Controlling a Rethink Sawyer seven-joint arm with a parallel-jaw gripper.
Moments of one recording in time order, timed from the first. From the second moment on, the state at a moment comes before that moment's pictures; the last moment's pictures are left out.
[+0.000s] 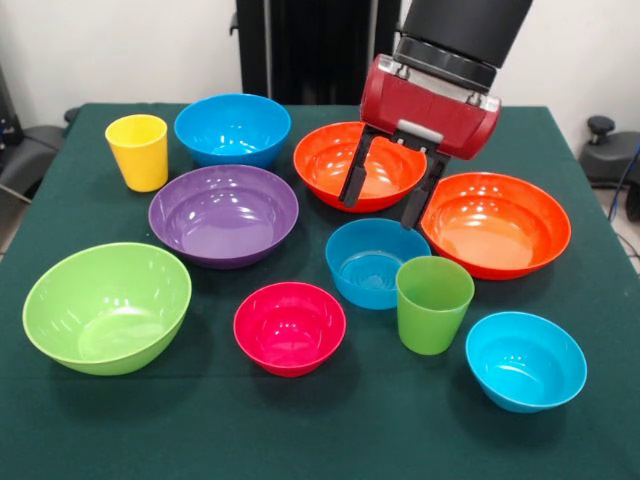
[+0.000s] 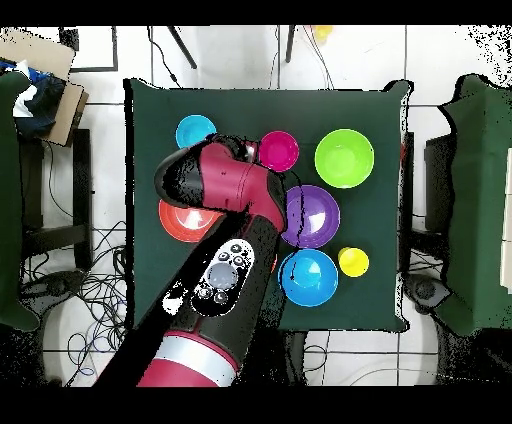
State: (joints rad) arm 0.20 -0.44 -0.48 1.38 0.24 0.31 1.79
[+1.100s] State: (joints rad) arm 0.21 -0.44 -0.48 1.39 0.24 0.31 1.79
